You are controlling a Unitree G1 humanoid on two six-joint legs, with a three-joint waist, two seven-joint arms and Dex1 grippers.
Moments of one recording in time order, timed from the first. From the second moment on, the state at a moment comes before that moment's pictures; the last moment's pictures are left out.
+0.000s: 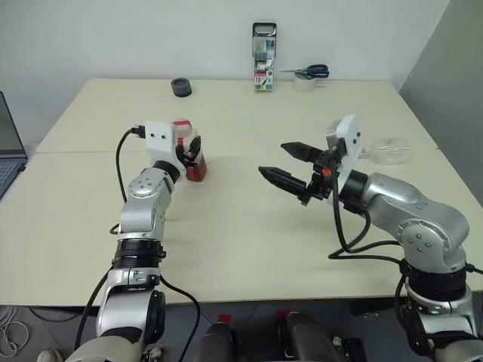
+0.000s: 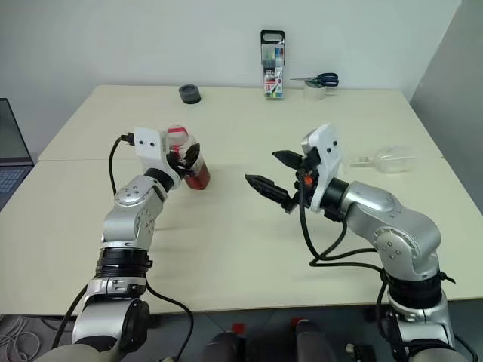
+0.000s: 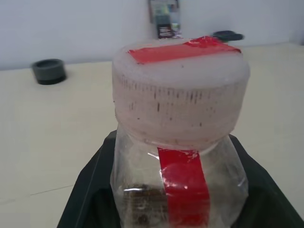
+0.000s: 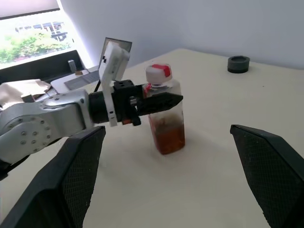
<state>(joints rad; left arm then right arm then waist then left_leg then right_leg) -0.69 0.33 0.11 0.28 -0.22 0.33 -0.40 -0.64 -0.40 0.03 -0.44 0.72 0.90 0.39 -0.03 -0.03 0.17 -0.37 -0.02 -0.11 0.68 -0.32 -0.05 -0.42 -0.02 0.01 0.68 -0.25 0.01</state>
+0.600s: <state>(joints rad) -0.73 0.35 -0.14 0.11 -0.27 0.34 -0.86 -0.70 -0.27 0.09 -0.36 0.57 0.84 0.33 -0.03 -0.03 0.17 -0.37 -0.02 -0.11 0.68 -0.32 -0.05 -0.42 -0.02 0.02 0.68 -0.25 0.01</state>
